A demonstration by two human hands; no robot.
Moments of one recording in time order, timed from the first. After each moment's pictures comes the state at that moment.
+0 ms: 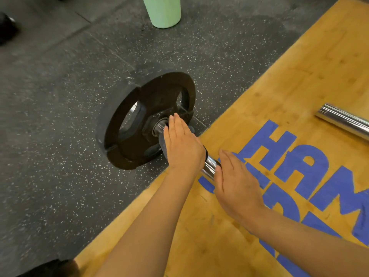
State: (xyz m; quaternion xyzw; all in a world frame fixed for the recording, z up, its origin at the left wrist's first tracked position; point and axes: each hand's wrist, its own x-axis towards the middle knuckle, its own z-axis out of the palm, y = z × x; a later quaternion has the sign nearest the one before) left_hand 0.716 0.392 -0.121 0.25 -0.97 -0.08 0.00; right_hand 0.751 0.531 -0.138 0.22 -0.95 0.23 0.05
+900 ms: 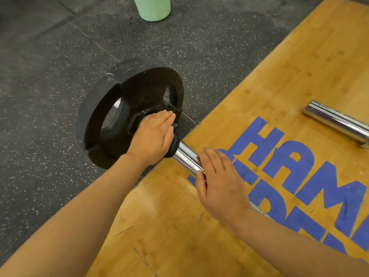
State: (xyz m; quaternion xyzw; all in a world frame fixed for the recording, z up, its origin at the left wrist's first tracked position) left_hand 0.717 0.312 -0.120 -0.02 -0.99 -0.11 0.03; right_hand 0.753 0.535 -0.147 0.30 -0.92 0.23 0.10
